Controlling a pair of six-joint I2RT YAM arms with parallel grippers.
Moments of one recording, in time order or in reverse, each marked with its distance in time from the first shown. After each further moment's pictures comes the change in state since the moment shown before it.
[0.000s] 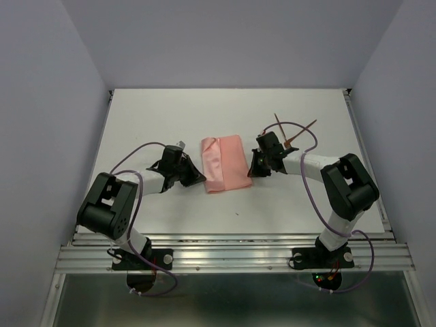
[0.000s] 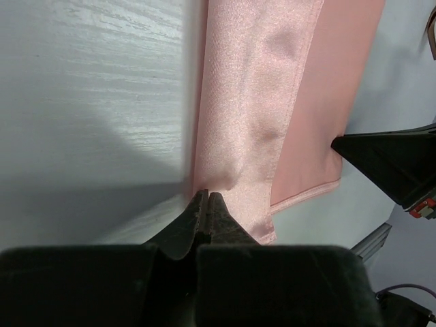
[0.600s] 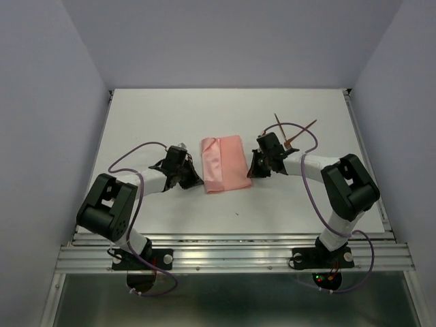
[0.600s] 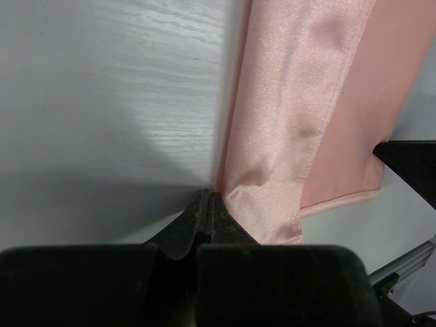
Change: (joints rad) left arm -0.031 -0.042 0.013 -0.150 -0.134 0.035; right arm 0.000 -0.005 -0.016 0.019 -0.004 0.010
